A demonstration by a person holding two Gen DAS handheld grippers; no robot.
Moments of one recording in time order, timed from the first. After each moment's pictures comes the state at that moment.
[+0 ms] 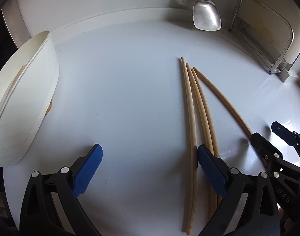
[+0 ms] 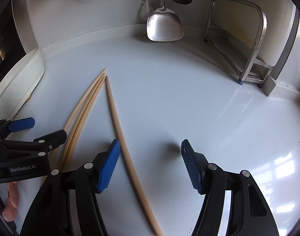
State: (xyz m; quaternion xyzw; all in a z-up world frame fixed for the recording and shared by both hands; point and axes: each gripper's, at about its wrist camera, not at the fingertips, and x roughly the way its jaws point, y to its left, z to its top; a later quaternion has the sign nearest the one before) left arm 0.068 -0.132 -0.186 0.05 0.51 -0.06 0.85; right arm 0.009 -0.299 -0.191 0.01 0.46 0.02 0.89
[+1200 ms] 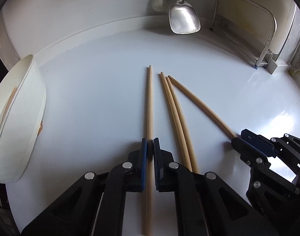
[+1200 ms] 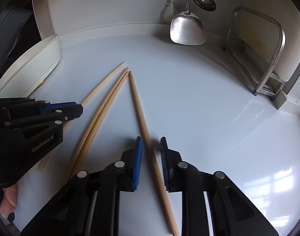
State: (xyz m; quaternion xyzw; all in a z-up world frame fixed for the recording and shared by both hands) left arm 0.067 -0.158 -0.176 0.08 0.49 -0.10 0.86; right arm 0.001 -0.273 -0.190 -0.03 0.46 0.06 0.89
